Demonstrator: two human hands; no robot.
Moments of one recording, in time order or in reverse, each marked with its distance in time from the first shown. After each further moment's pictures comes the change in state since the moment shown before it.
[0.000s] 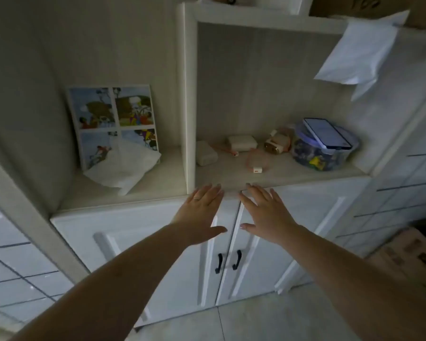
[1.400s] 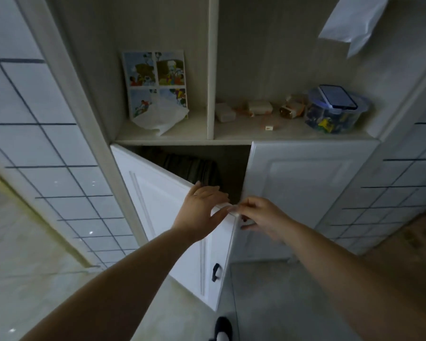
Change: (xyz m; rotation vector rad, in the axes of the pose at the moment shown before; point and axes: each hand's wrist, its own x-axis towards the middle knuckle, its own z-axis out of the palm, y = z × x) left_hand -0.165 0.095 0.023 -0.344 0.369 -0.148; right_hand -0.150 -0.086 0.005 1.428 -0.286 0.245
